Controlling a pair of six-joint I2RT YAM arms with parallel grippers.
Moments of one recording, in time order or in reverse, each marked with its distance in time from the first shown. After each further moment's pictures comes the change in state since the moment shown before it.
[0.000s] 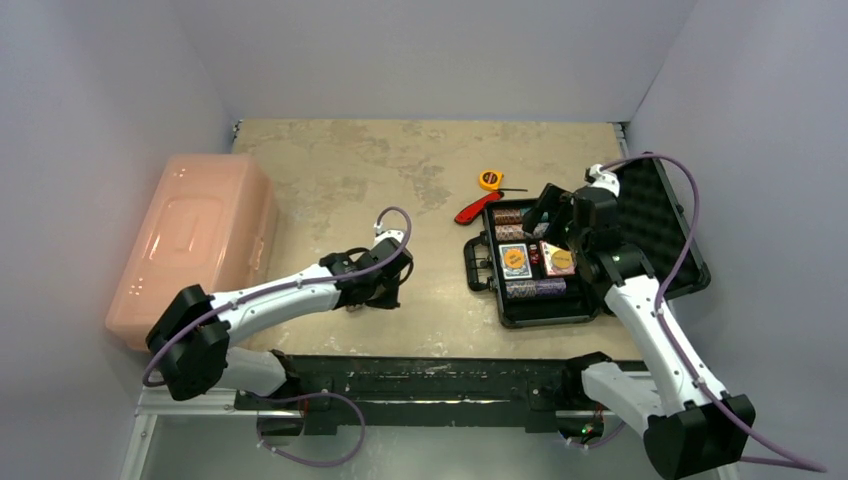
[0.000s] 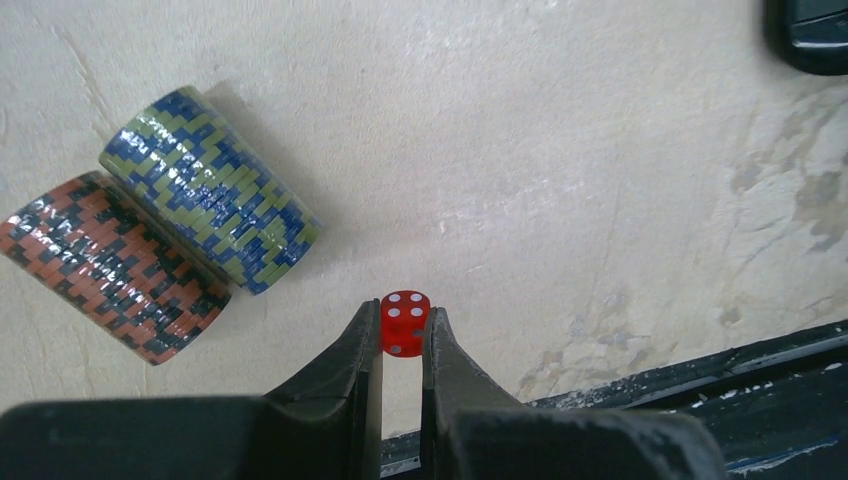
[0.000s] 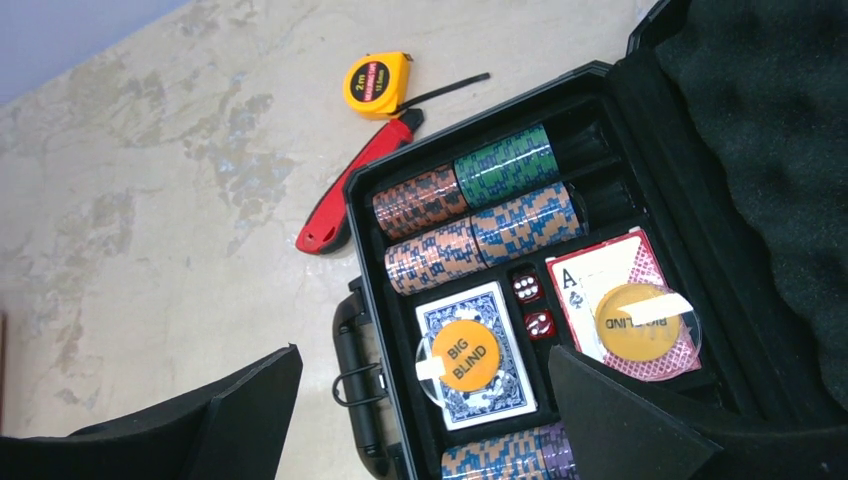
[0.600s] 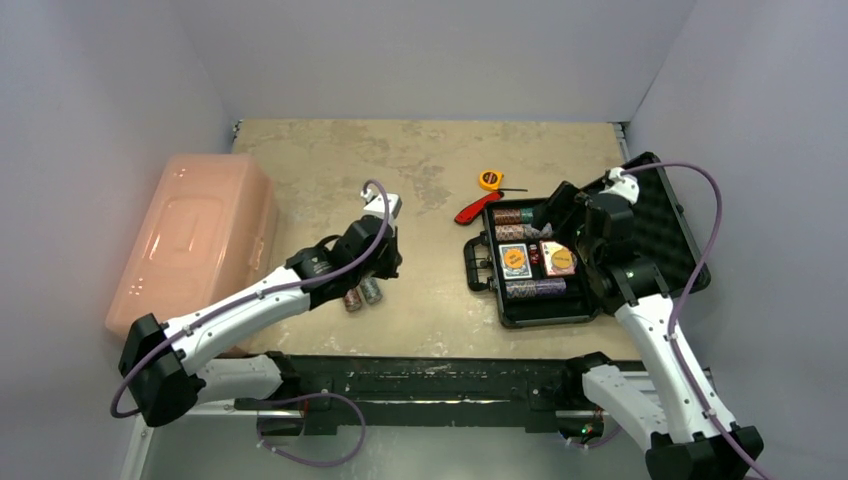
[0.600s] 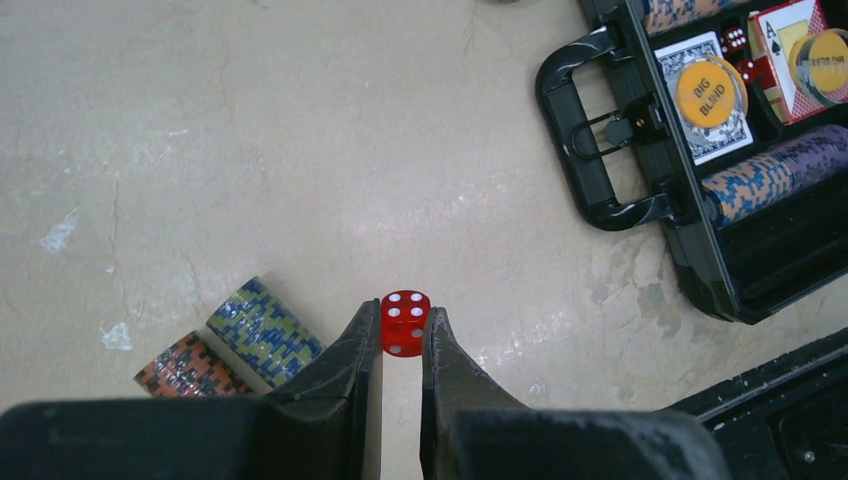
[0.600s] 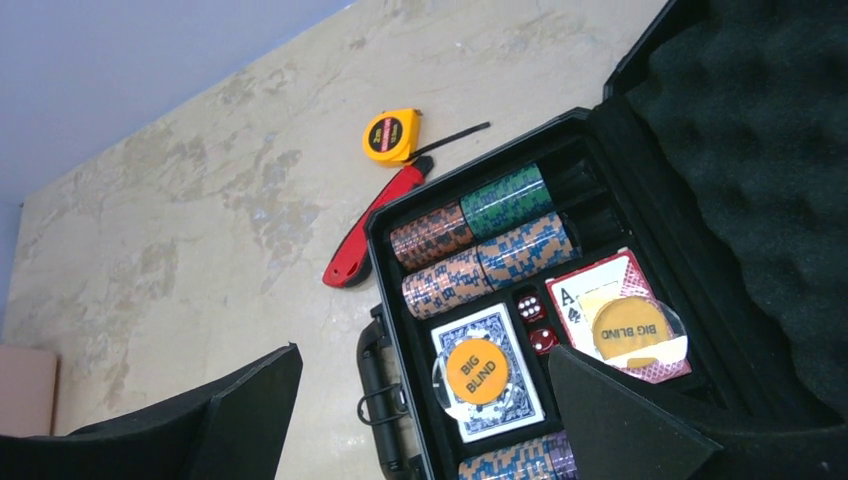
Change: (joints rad) left arm 0.034 -0.224 0.037 0.153 -0.122 0.163; right arm 0.000 -0.124 0.003 -0.003 0.036 0.029
